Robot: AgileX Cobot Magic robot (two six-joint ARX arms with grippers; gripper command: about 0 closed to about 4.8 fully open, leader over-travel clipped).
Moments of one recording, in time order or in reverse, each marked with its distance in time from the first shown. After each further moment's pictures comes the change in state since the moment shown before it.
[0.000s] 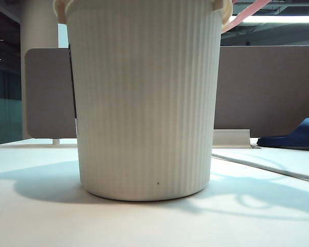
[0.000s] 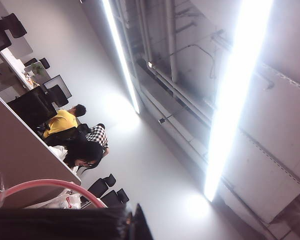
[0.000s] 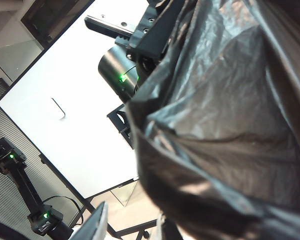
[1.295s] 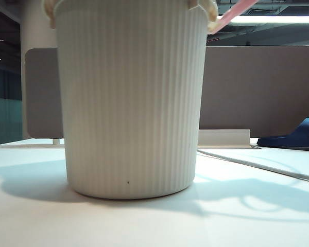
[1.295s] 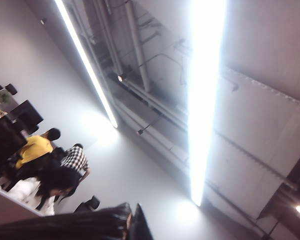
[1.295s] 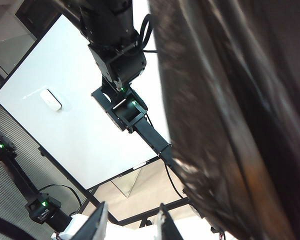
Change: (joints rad) left arm 0.050 0.110 0.303 -0.062 0.088 0.084; right arm 0.000 -0.001 -0.119 0.035 -0.026 -0.049
